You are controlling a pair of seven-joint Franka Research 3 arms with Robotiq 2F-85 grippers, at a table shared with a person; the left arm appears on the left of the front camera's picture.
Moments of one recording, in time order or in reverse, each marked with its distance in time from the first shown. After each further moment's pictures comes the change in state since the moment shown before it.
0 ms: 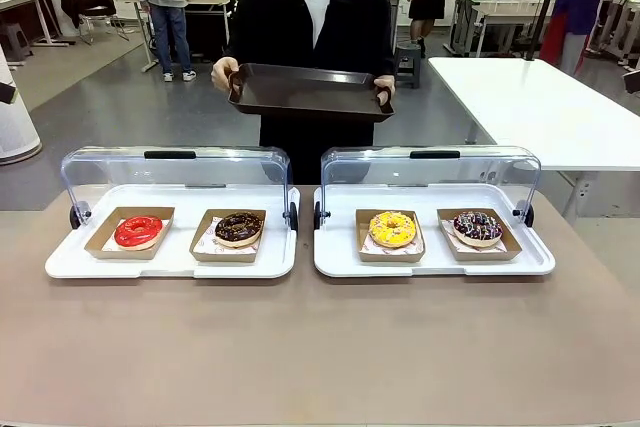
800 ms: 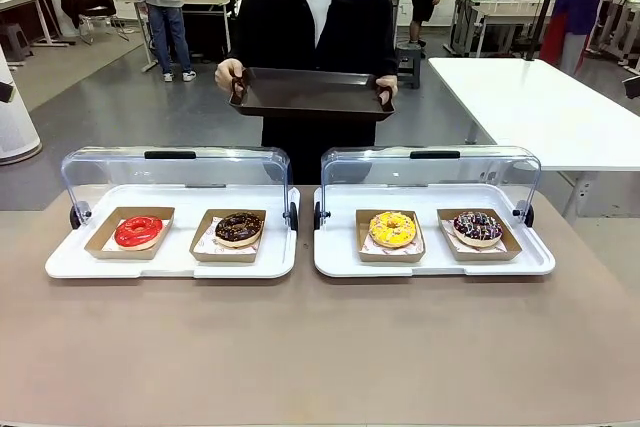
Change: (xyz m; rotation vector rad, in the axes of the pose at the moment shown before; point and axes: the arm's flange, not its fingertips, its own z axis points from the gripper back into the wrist) left arm 0.001 0.000 0.001 0.007 0.005 -0.002; right arm -0.002 -0.001 0.000 -0.008 0.018 -0.015
